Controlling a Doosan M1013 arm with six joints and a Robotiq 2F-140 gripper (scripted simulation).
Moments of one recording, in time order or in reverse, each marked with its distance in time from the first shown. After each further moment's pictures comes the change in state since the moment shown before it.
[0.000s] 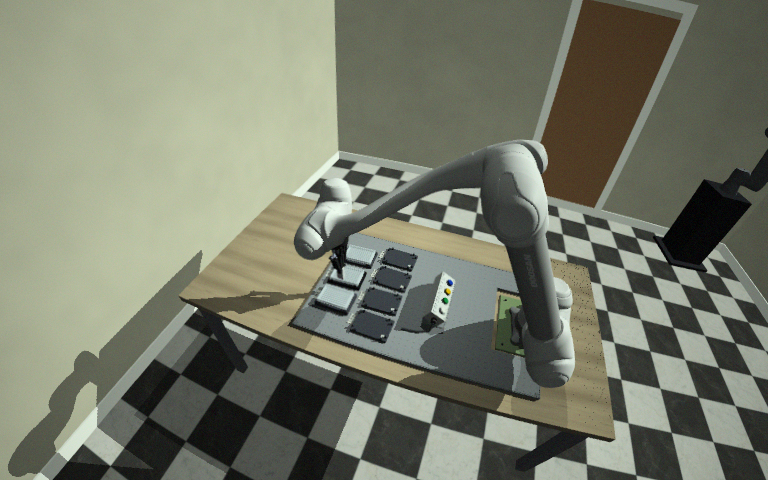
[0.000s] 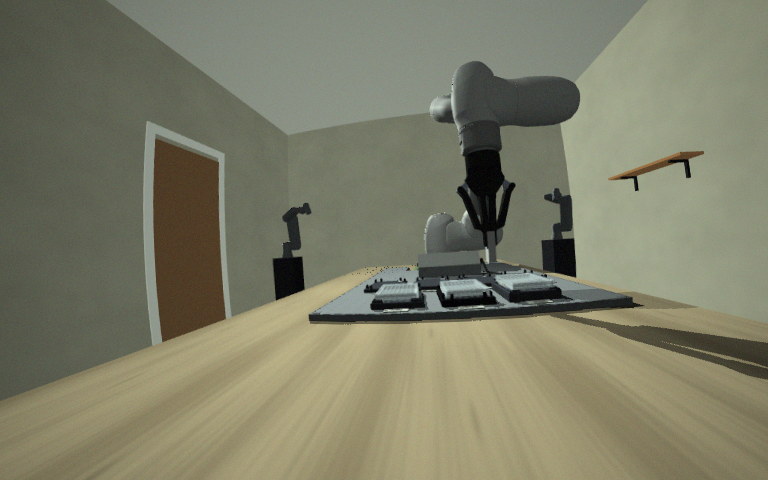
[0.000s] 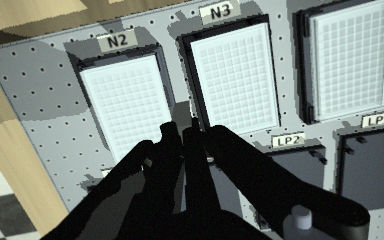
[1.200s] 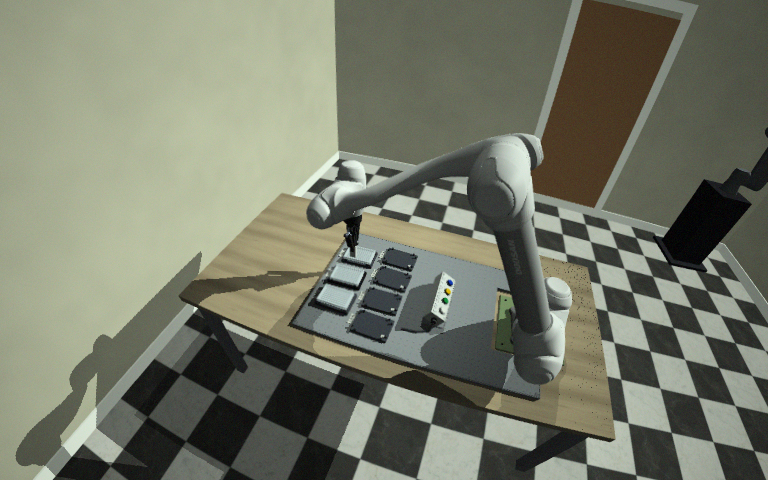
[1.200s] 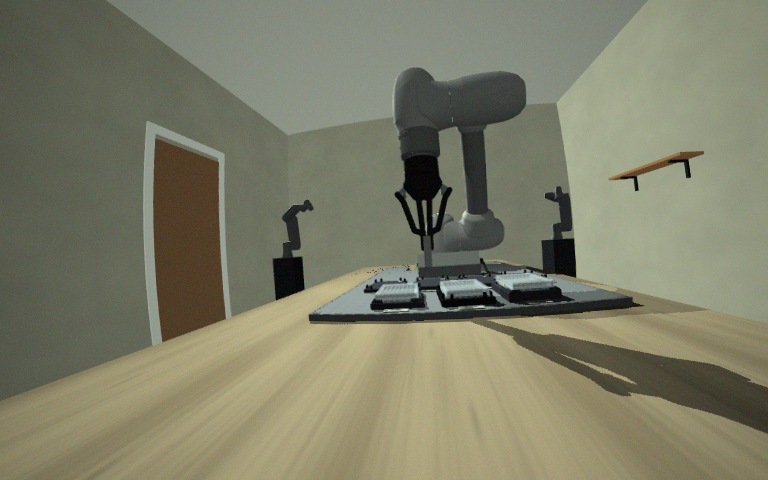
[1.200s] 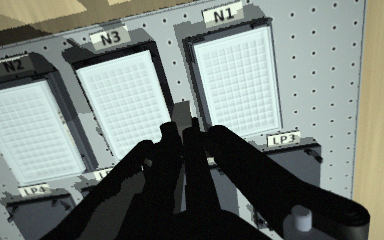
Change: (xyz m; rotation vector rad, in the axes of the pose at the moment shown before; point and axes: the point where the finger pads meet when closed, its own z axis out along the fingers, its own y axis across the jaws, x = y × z) arm 0.001 0.135 0.000 0.000 0.000 0.000
